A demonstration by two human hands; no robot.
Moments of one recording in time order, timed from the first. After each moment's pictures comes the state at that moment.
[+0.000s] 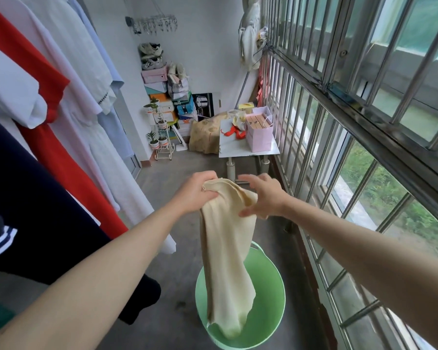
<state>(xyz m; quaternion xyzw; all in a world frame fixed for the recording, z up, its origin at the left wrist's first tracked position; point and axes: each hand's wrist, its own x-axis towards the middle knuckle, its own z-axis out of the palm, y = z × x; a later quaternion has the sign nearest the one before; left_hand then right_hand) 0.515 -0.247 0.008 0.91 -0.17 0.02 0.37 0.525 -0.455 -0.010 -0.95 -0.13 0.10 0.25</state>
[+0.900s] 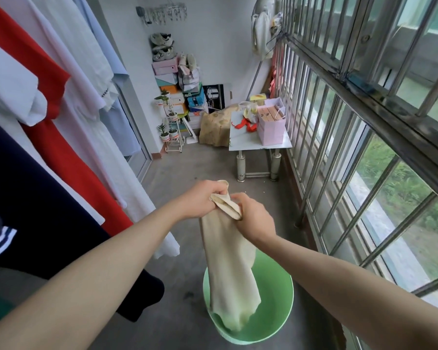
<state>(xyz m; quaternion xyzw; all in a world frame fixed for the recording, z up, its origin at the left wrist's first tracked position) 0.506 -0.244 -0.003 0.93 -0.20 -0.07 0.31 0.490 -0.400 -0.073 -0.93 -0.06 0.02 0.36</state>
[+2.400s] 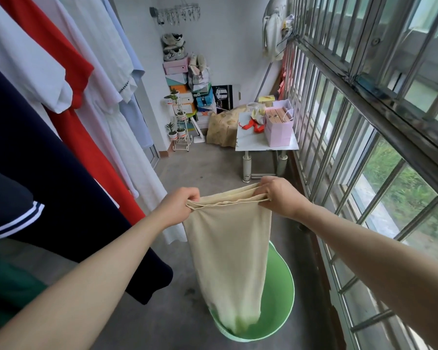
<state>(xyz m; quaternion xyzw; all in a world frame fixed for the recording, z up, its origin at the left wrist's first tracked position) 0.484 -0.188 -0.030 0.97 -0.05 -0.02 0.24 0.537 -0.469 -0.041 -0.91 -0.35 -0.04 0.21</state>
